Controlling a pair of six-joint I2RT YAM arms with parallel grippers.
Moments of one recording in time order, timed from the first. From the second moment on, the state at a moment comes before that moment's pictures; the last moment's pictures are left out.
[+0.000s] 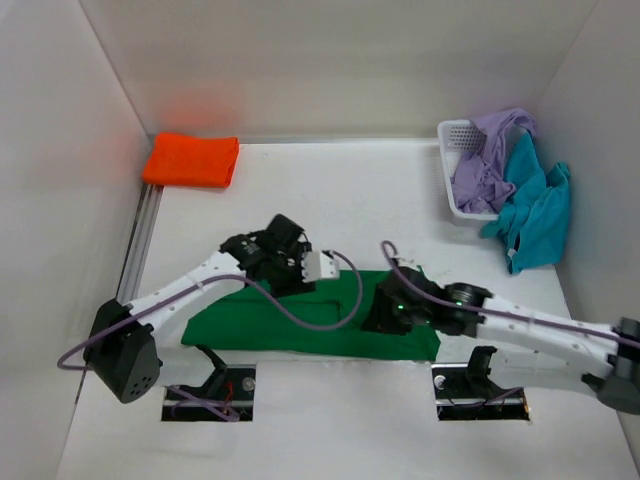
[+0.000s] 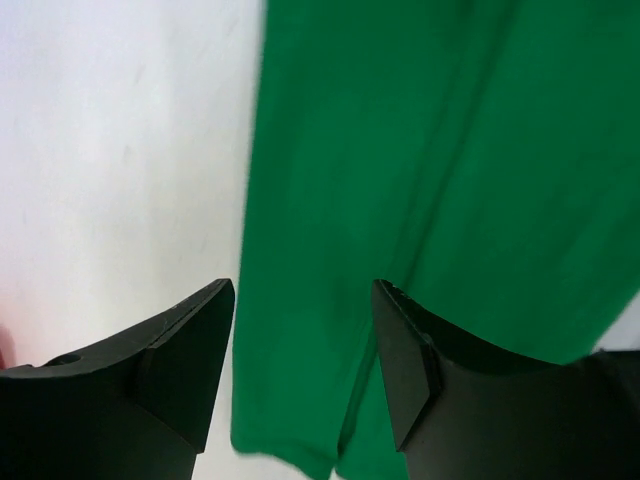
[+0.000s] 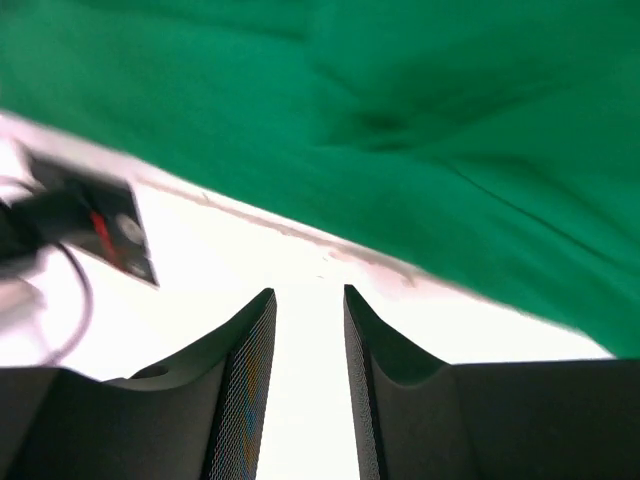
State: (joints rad) left arm -0.66 1.27 0.94 -0.74 0.12 0.79; right arm 1.08 1.10 0.76 -0.60 0.03 1.09
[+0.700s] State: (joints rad) left arm -1.12 1.63 1.08 -0.62 0.32 0.80; right arm 0.62 0.99 0.51 -0.51 0.14 1.06
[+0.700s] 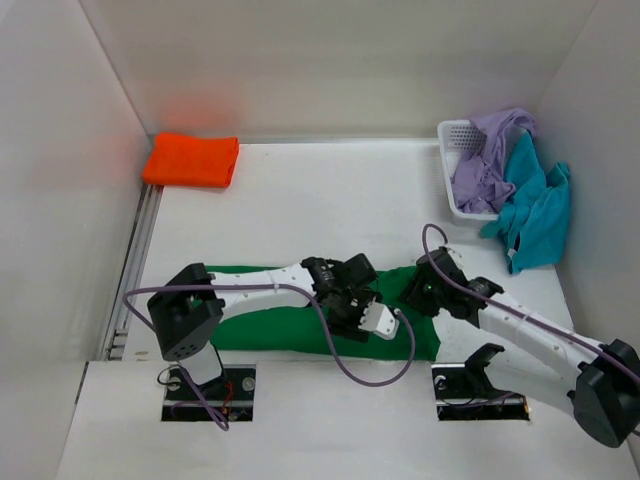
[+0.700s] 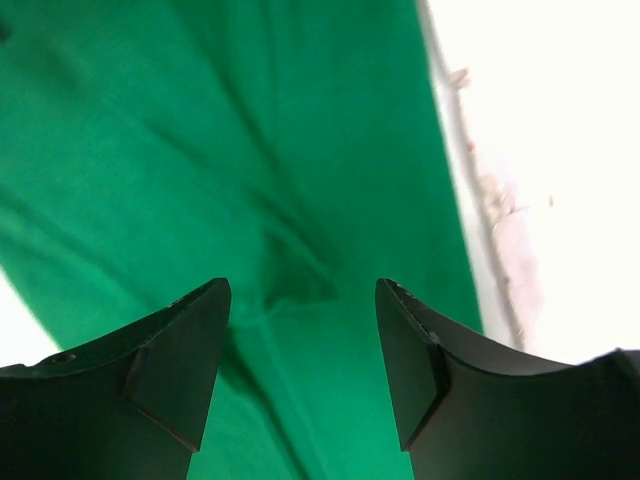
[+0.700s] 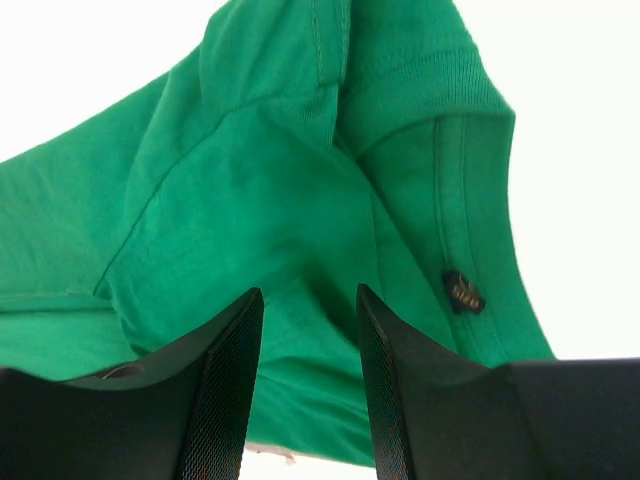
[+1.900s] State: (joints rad) left arm -1.17 1.74 1.08 -0.59 0.27 0.72; right arm 0.86 0.78 0.47 -0.67 0.14 1.22
